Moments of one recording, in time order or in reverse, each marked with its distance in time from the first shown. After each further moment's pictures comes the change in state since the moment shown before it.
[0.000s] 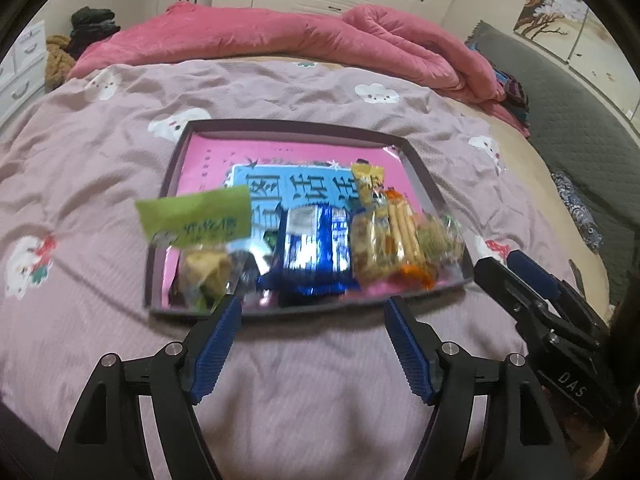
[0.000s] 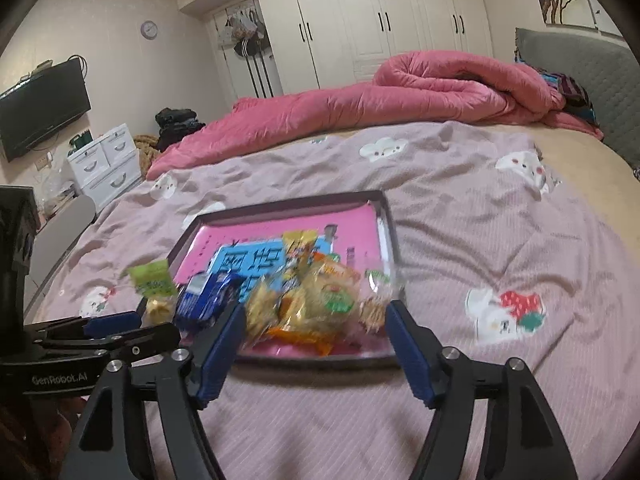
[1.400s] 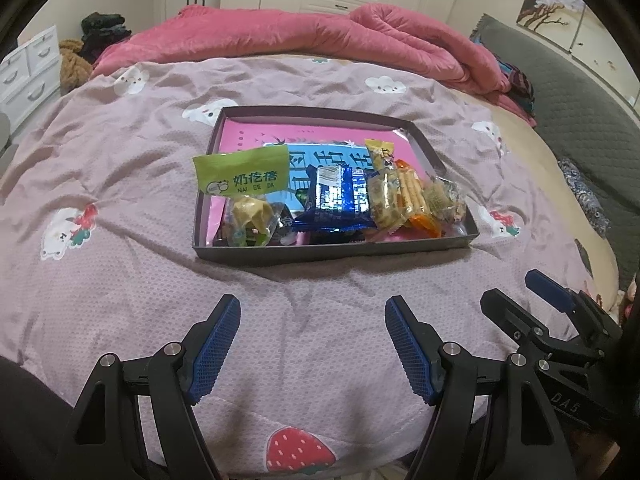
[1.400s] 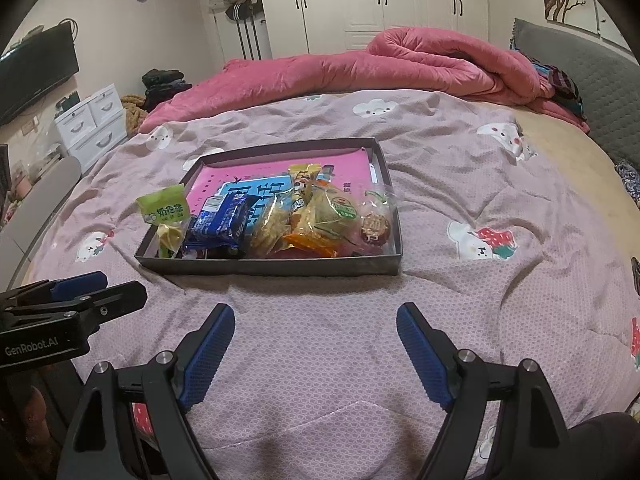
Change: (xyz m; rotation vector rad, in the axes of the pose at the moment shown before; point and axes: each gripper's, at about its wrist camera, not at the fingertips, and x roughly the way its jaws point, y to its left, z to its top) left arm -0.039 0.011 -0.038 0.018 0.006 0.054; right arm -0.032 0.023 -0.039 -0.033 0.118 -0.089
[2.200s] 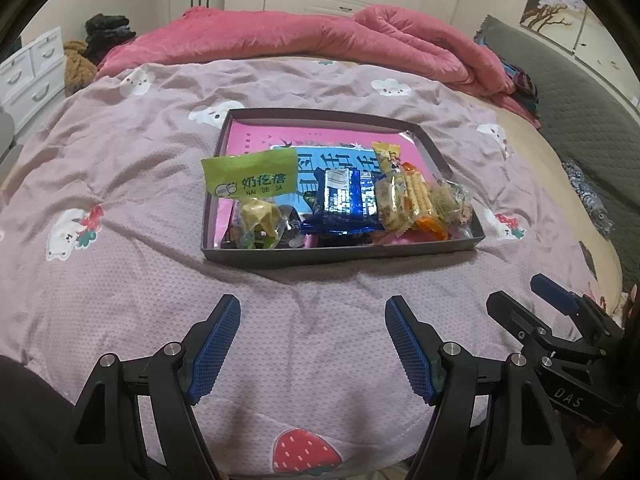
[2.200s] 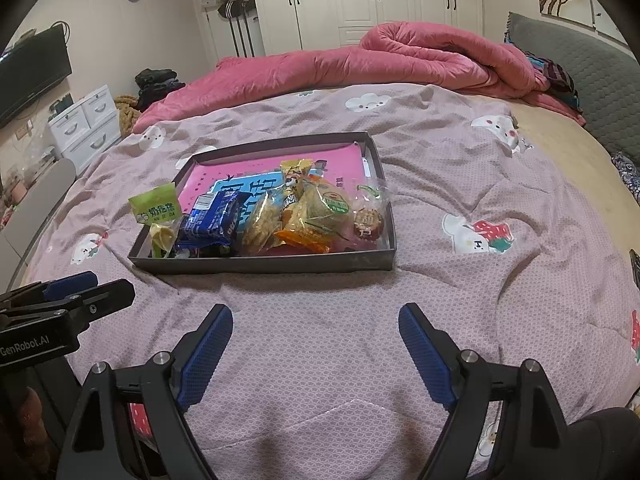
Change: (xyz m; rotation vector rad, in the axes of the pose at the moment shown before) left arm 0.001 0.004 0.003 -0.005 -0.006 0.013; right arm 0.003 -0.005 0.000 0.016 0.011 -0.011
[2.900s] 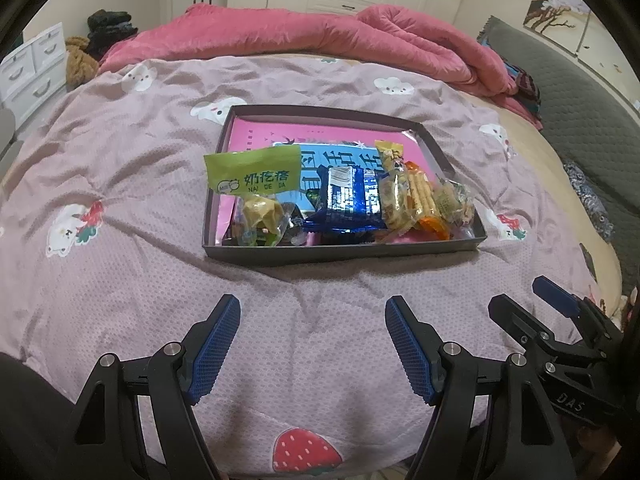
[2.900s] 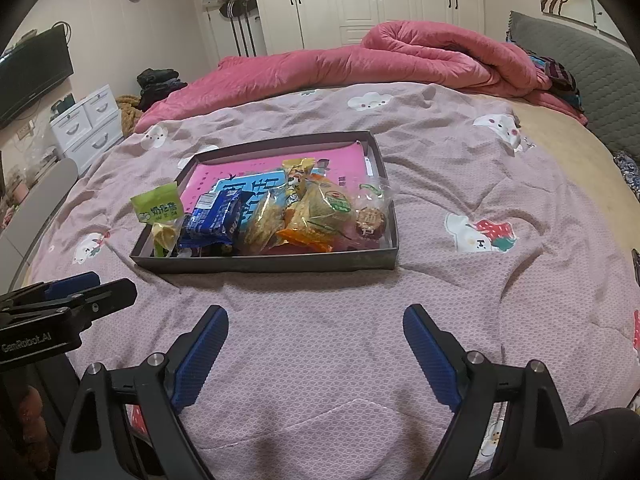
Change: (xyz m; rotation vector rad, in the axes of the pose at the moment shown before) left arm 0.002 0.002 0.000 -0.012 0.007 0.002; right arm 0.001 0.002 -0.001 -0.002 0.001 0.009
